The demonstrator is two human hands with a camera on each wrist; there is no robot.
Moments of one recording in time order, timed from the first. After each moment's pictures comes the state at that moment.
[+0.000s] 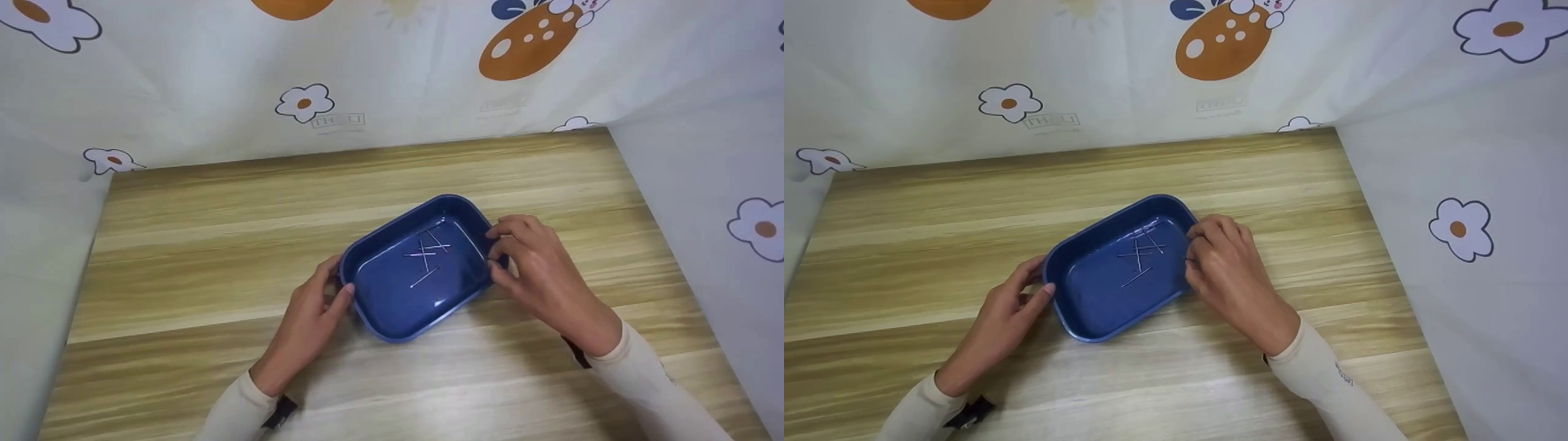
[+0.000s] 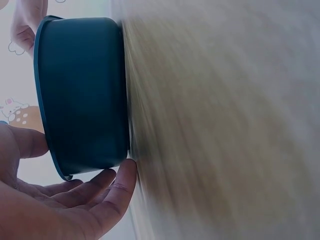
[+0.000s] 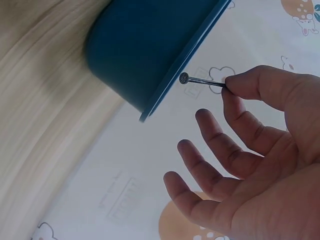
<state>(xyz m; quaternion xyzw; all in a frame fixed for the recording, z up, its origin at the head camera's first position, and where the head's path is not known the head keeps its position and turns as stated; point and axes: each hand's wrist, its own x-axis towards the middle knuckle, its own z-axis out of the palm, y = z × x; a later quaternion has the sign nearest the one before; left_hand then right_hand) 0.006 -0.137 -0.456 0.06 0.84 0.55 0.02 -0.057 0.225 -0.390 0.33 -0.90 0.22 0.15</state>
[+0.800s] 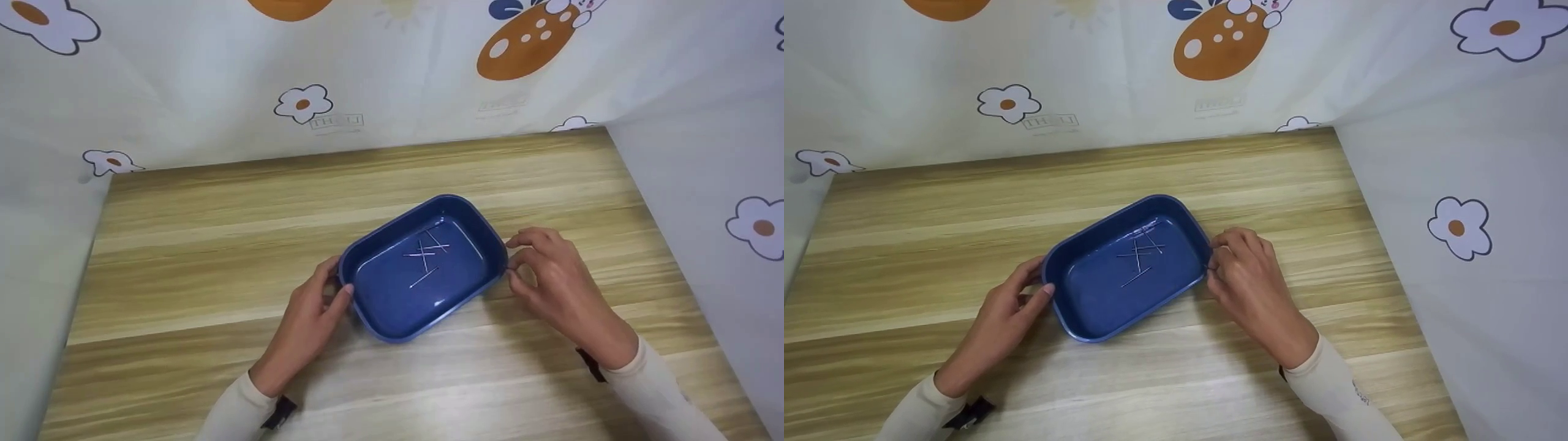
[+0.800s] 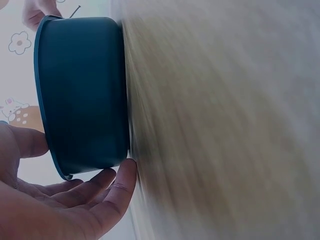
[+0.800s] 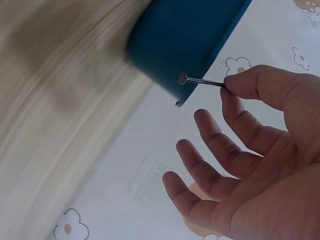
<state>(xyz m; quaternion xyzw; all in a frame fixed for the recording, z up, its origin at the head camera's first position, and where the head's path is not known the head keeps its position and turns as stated) 0.005 -0.136 -0.456 0.06 0.83 0.55 0.02 -0.044 0.253 -0.405 0.31 -0.91 0.22 0.16</state>
